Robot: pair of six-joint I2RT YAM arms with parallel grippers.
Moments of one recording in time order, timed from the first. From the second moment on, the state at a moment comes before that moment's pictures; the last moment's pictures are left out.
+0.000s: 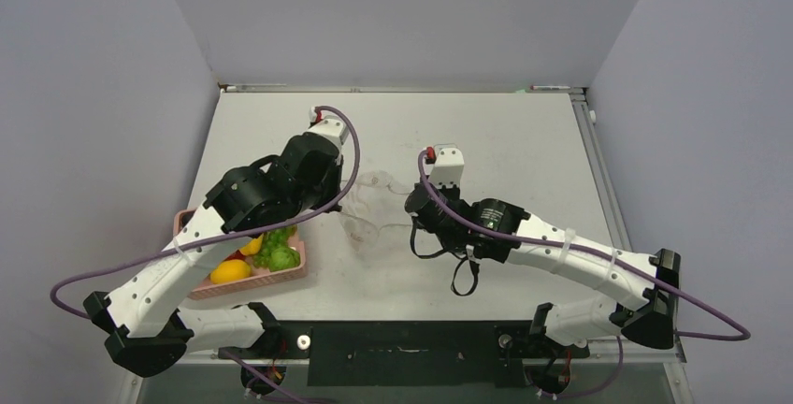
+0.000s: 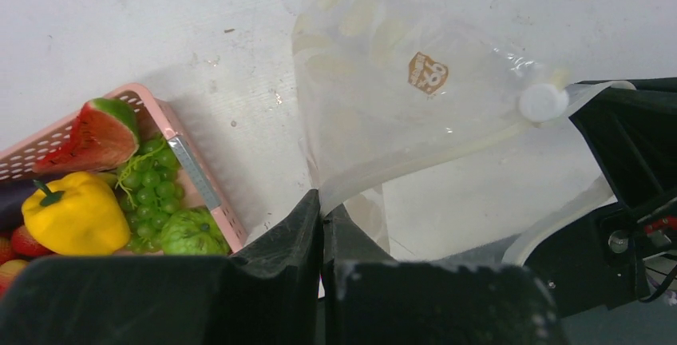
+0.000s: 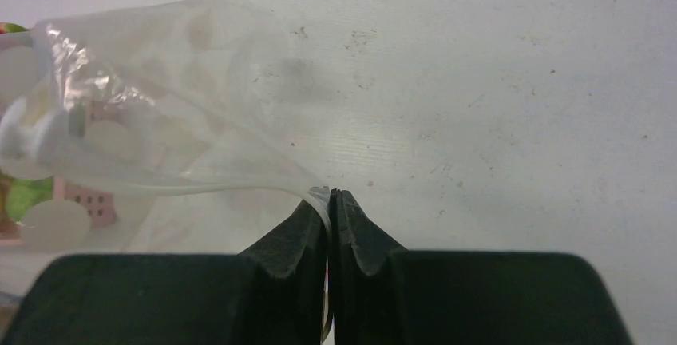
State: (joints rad) left arm -0.84 1.18 1.48 -1.10 -0.33 -0.47; right arm 1.15 1.30 1.25 -0.75 0.69 0.75
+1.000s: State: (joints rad) left arm -0.85 1.22 1.58 -1.15 -0.37 -0.36; right arm 1.06 1.27 1.17 -0.64 0.58 0.70
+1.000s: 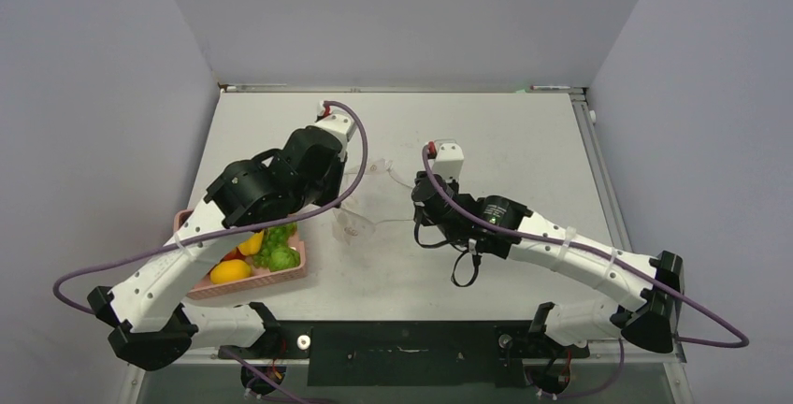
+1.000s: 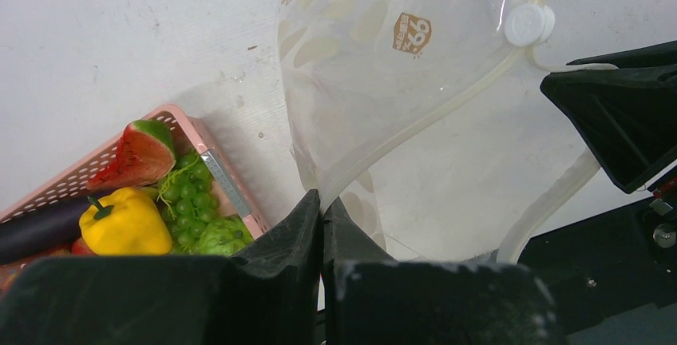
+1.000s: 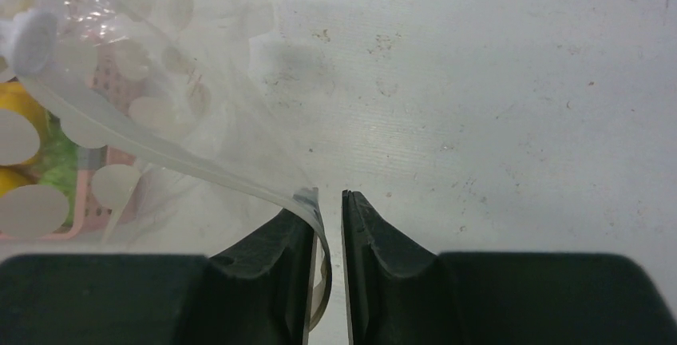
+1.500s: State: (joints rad) left arm -0.85 1.27 1.60 -1.15 -0.42 -0.32; right arm 1.06 1.31 1.33 -0.57 0.48 0.61
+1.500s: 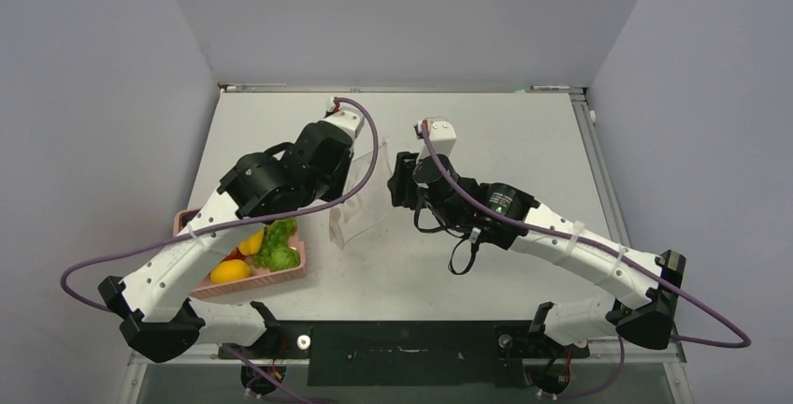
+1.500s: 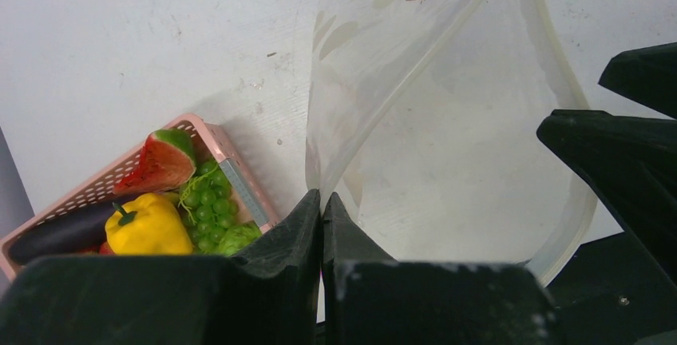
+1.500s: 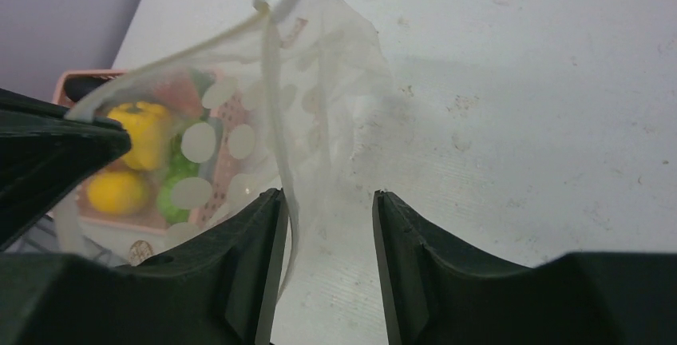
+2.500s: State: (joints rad) left arm -0.70 1.31 1.74 -1.10 -0.47 -0.24; right arm 1.06 1.12 1.36 -0.58 0.44 0.56
